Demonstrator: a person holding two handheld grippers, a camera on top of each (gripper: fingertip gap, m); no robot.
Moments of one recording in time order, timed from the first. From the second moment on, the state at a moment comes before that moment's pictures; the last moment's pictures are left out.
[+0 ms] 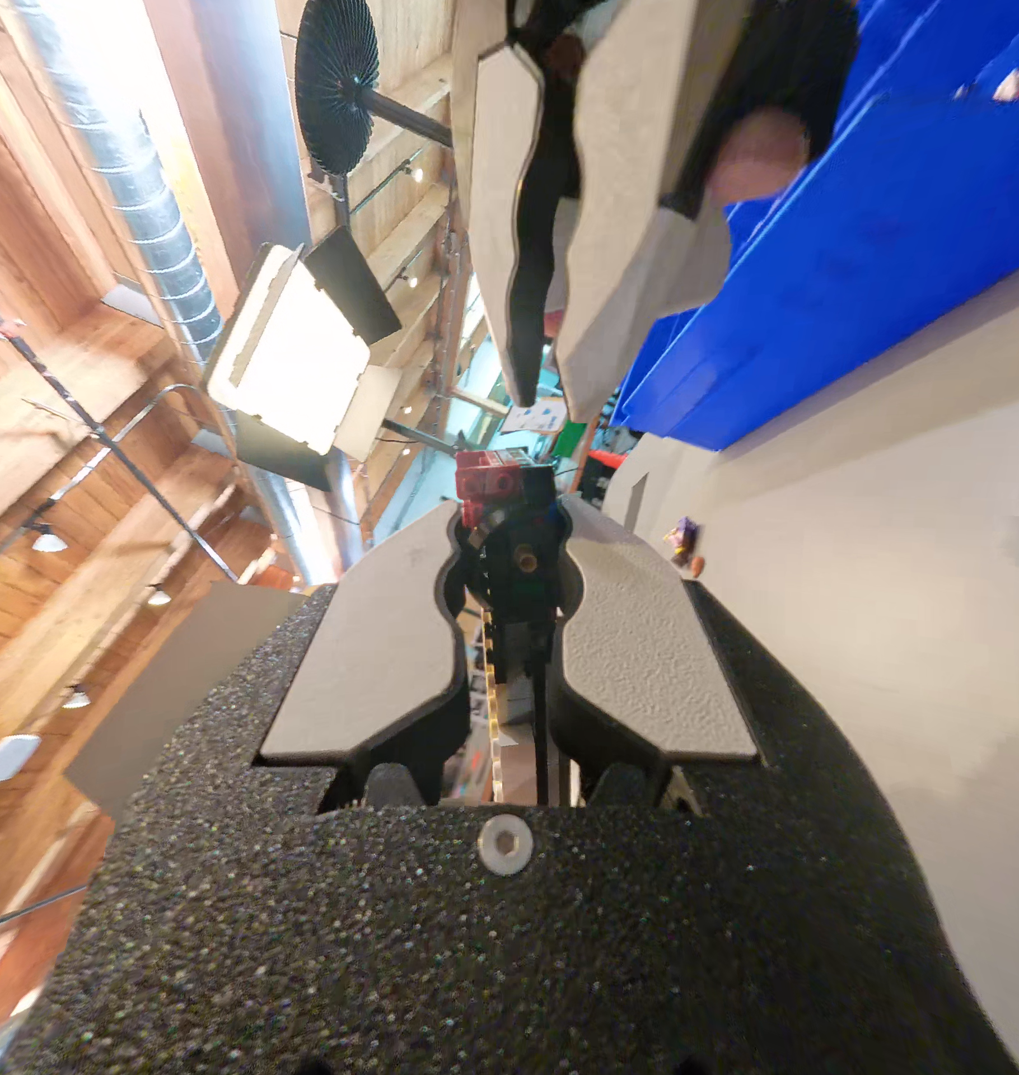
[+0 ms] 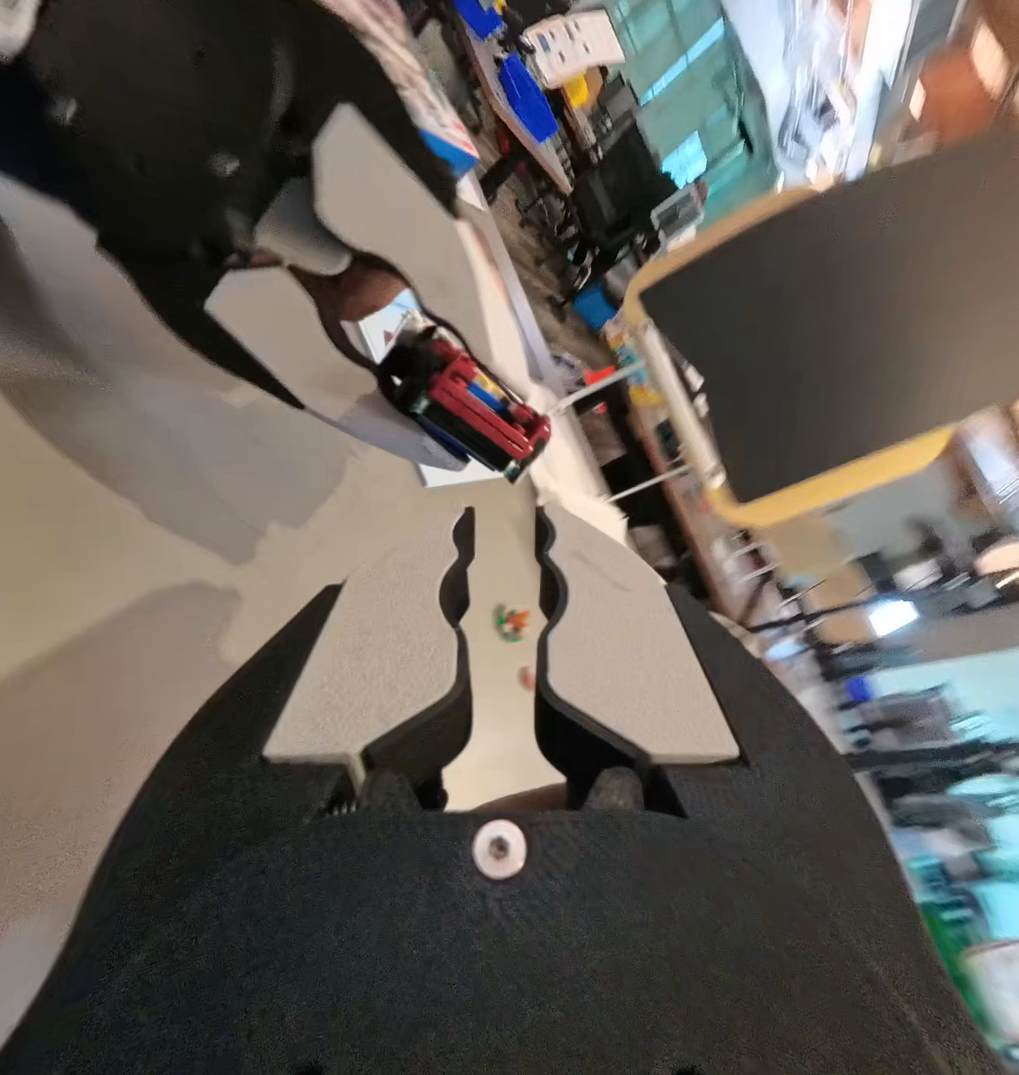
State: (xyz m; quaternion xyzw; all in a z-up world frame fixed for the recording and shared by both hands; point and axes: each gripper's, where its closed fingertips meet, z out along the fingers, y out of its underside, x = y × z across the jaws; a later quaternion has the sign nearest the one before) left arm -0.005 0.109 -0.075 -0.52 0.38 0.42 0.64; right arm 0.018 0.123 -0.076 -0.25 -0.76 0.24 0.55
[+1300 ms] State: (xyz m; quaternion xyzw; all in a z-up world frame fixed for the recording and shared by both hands) left arm 0.009 0.106 -0.078 -0.39 0.40 0.61 0.56; right arm 0.010 0.103 -0.088 -0.61 -0.45 0.64 0.09
